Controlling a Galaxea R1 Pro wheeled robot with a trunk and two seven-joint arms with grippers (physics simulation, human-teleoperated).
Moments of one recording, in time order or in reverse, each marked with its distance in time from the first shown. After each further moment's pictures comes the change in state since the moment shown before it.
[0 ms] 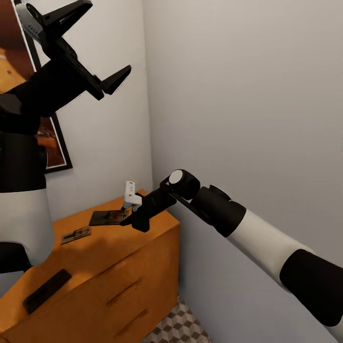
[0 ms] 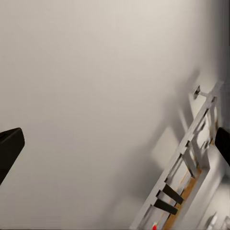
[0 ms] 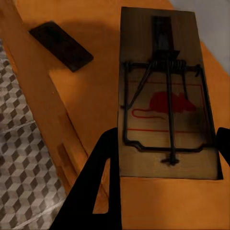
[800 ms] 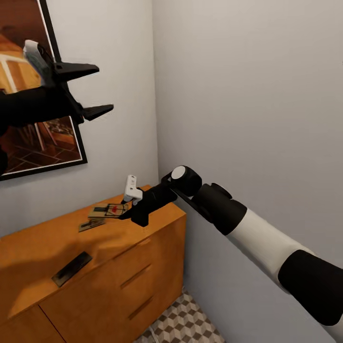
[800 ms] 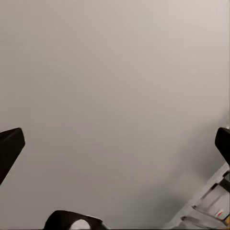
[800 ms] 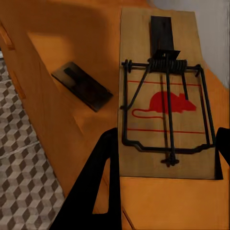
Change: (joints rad) left arm 0.003 0.336 -0.205 -0.002 -0.001 0.011 0.000; right arm 0.005 0.010 -0.056 0.003 -0.002 0.003 -0.011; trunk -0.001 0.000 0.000
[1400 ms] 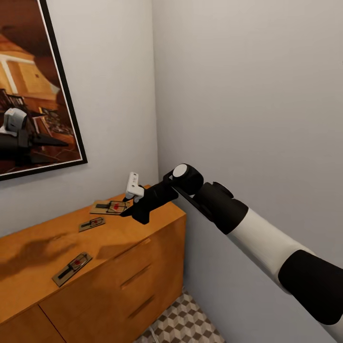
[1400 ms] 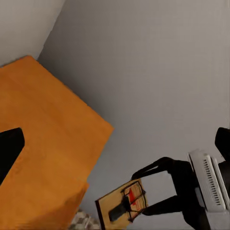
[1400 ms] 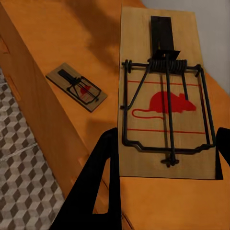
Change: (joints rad) left arm -0.046 0.605 -0.461 -0.013 -0.002 0.009 0.011; right arm 0.000 -0.002 -0.021 -0.006 0.005 0.027 -0.007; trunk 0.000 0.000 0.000
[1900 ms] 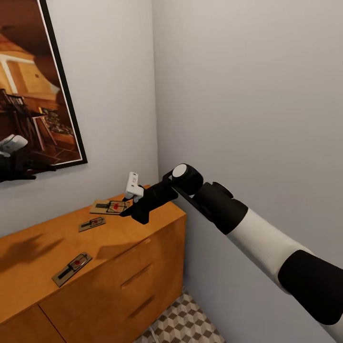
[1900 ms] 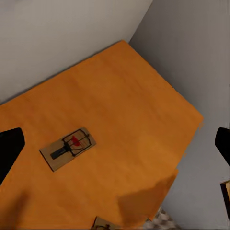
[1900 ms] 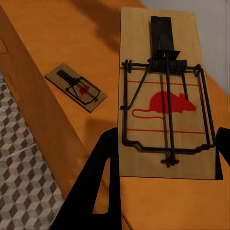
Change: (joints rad) left arm 0.005 0.099 -0.131 -0.003 -0.243 0.008 0.000; right arm 0.001 0.002 -0.001 0.000 0.003 -0.001 -0.003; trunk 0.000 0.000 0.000
